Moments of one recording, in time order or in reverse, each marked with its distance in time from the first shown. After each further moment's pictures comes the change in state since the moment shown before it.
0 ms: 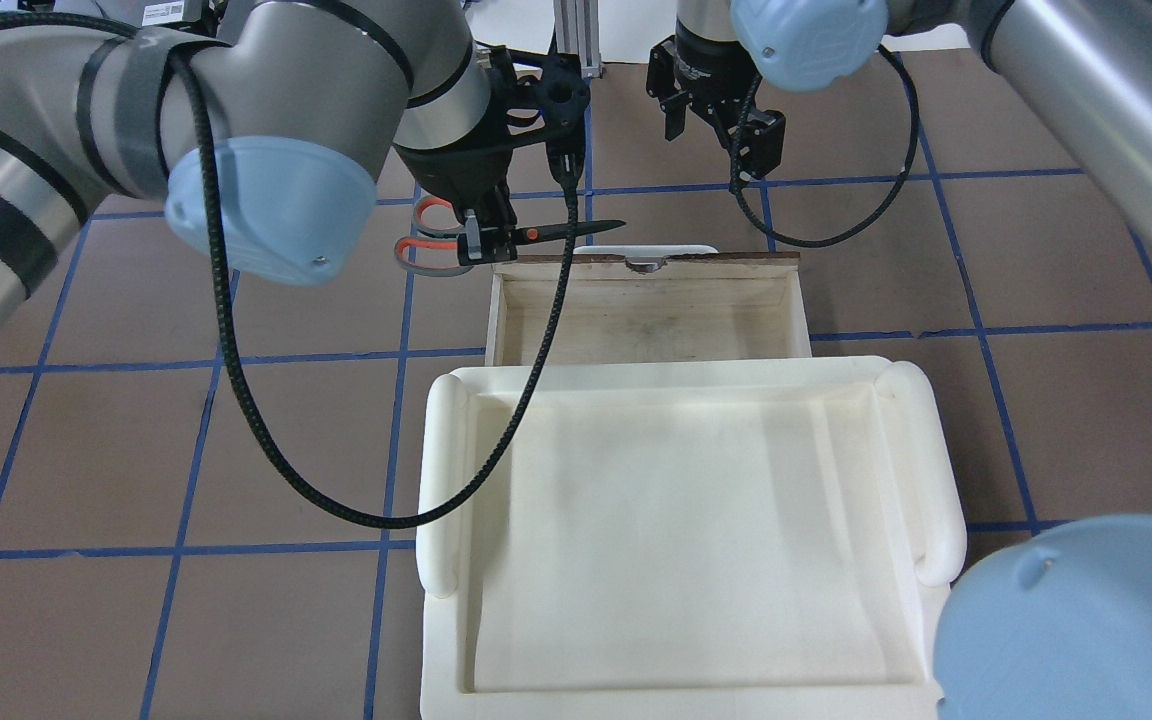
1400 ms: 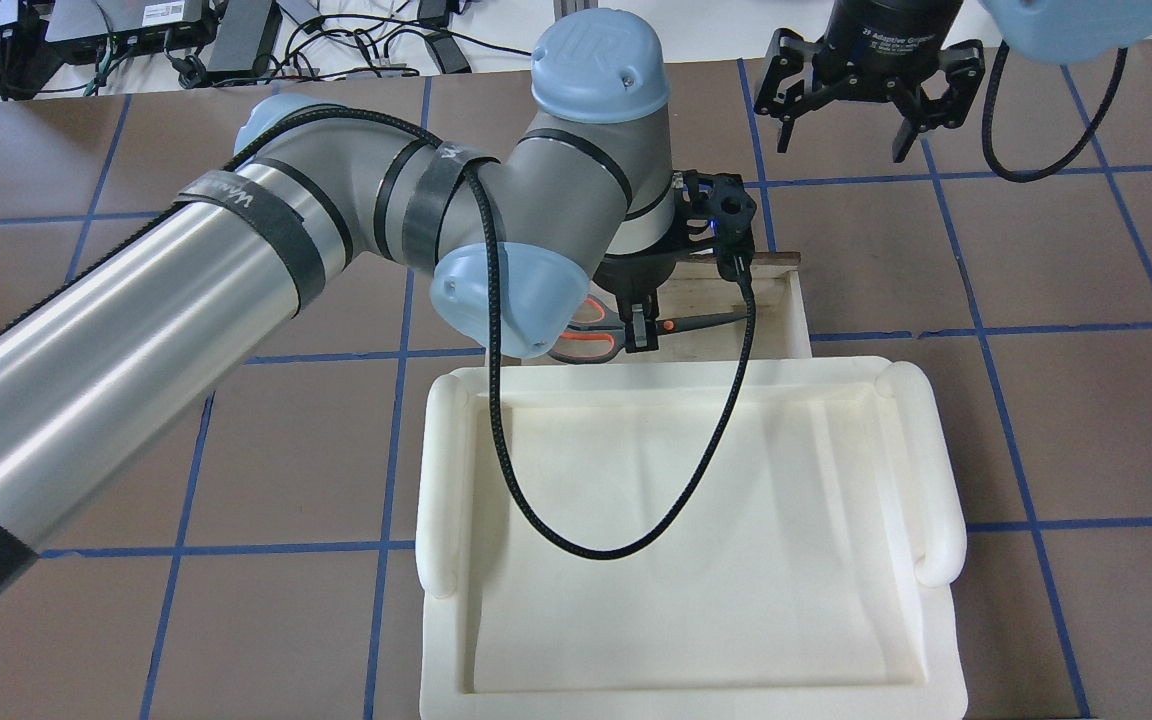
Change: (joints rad) left arm -0.157 -0.164 -0.003 0.051 -0.057 -0.185; right arm -0.106 -0.256 0.124 0.115 0.020 -0.732
